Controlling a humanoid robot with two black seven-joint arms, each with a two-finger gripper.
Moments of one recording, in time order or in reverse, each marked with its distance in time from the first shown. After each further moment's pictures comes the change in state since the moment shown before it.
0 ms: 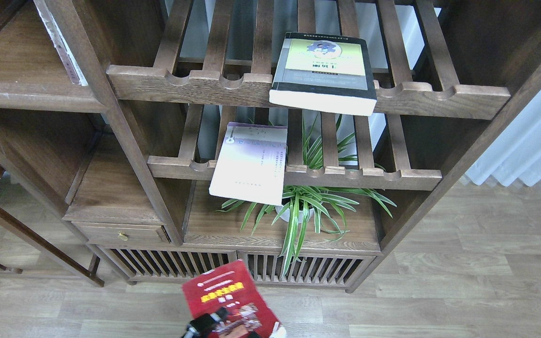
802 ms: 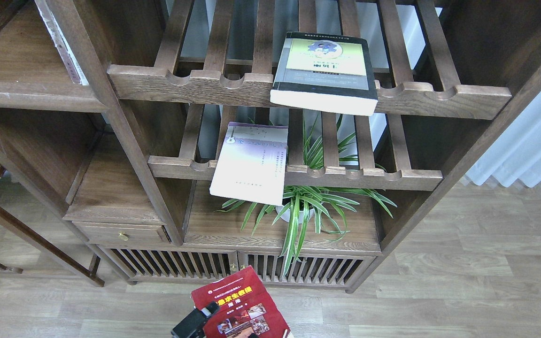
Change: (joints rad) left arm 0.008 -0.079 0.044 0.017 0.026 0.000 -0.014; right arm -0.008 -0.001 -0.012 -0.007 -0.002 0.000 -0.011
